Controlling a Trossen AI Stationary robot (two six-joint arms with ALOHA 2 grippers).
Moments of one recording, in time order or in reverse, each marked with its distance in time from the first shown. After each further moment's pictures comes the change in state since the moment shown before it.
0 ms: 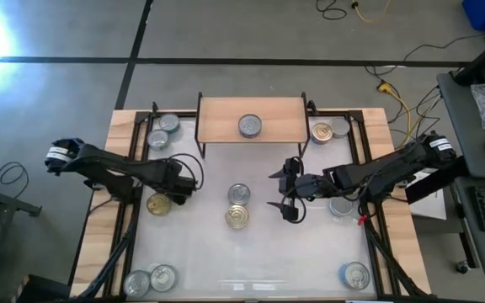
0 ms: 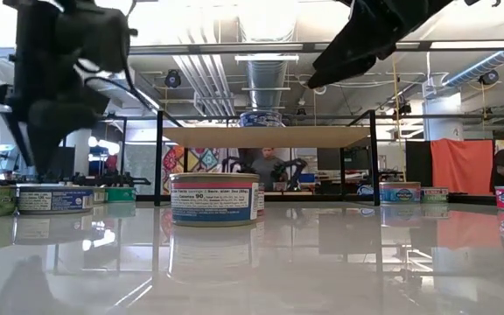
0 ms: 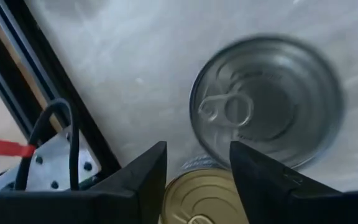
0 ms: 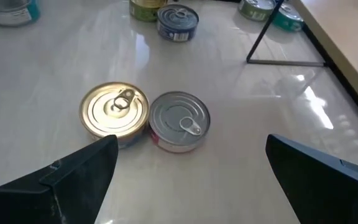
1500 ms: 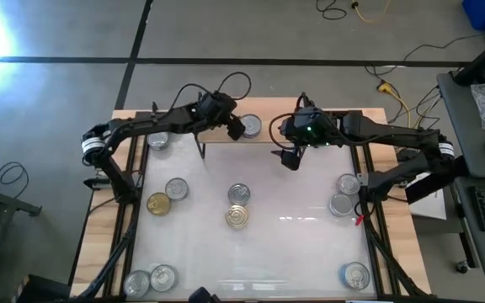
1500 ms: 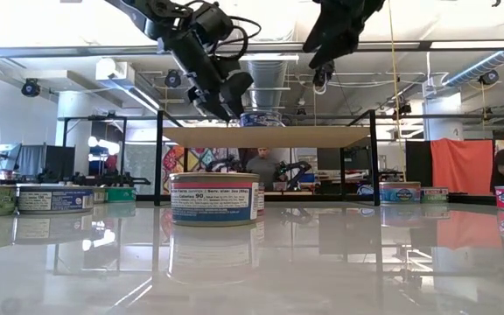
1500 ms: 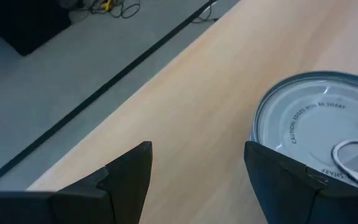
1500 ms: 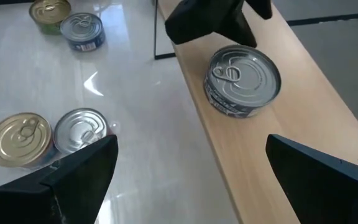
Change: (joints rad) left arm 0.562 0.330 0.515 0.920 -0.120 1.094; right arm -0.434 0.002 0.446 -0.534 -0.218 -0.104
